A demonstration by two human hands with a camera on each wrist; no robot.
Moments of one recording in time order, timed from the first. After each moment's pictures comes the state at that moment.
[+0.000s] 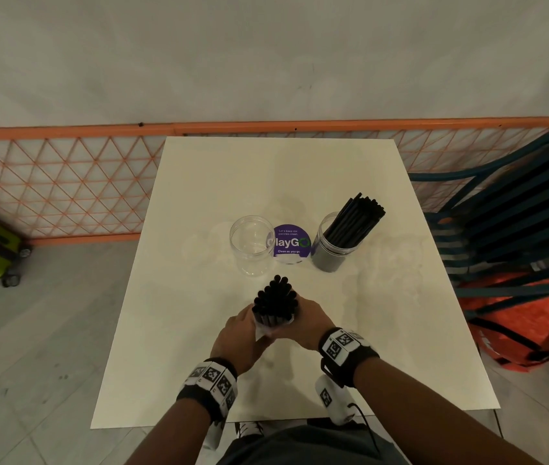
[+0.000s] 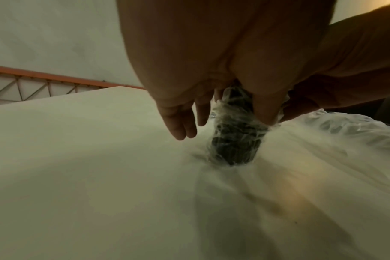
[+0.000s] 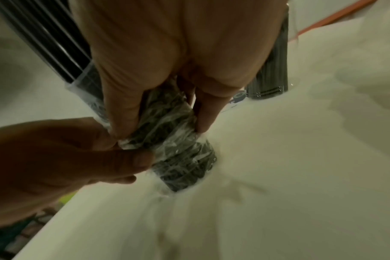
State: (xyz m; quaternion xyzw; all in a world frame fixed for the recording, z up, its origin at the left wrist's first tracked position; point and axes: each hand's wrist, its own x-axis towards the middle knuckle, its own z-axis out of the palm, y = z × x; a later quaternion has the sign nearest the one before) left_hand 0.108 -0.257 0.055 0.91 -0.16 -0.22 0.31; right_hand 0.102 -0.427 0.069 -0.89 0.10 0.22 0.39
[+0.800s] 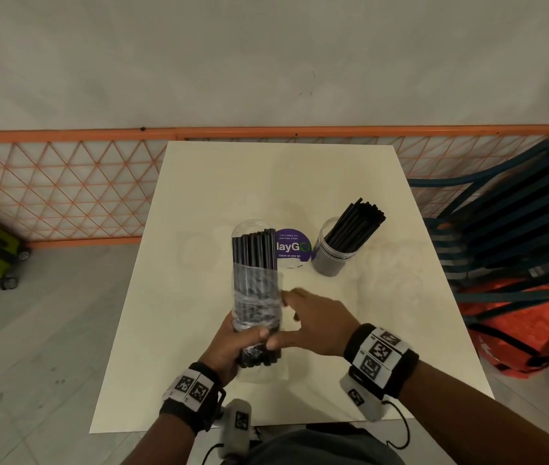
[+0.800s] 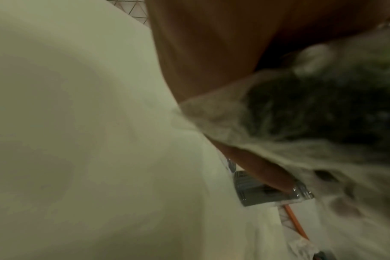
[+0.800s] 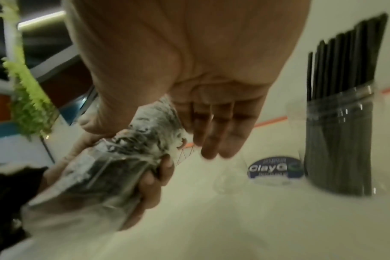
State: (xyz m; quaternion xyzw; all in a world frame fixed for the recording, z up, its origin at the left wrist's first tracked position) left_hand 0.104 -0.249 0.100 0.54 -0.01 -0.33 0.77; right_hand 0.092 -0.439 0.160 -0.94 -0.07 0.23 0.26
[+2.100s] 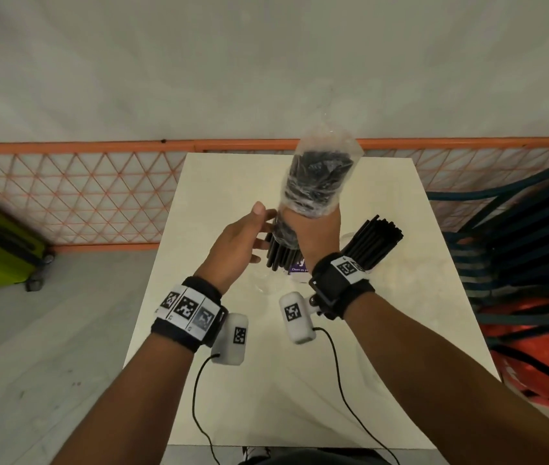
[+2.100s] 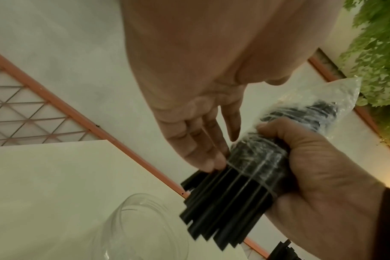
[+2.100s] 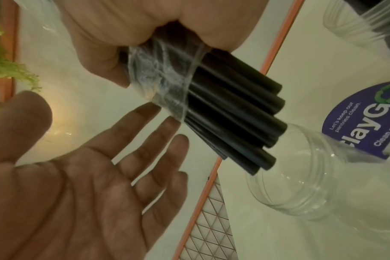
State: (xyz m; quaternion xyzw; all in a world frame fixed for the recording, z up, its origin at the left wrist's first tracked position) left_hand 0.219 -0.269 0.236 0.78 -0.07 -0.19 0.59; right_hand 0.230 -0.419 0.202 -0.69 0.17 -0.20 0.68
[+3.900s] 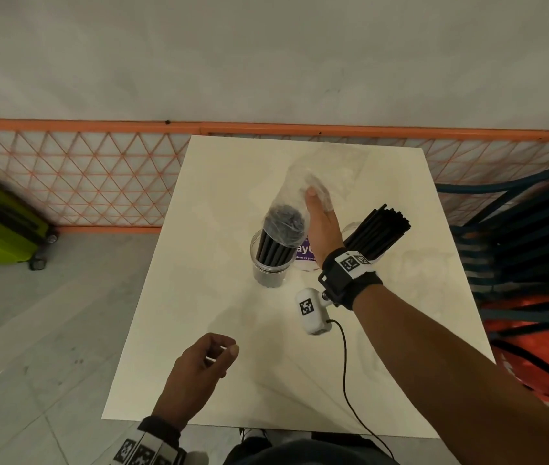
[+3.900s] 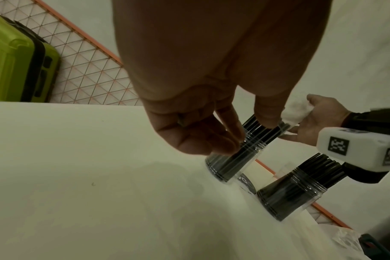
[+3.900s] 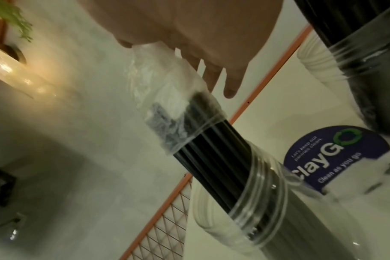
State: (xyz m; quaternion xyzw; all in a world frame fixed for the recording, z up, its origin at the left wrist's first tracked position) left_hand 0.070 -0.176 0.107 0.83 0.07 -0.23 0.51; right_hand 0.230 -0.432 0.165 -0.67 0.18 -0.05 0.72
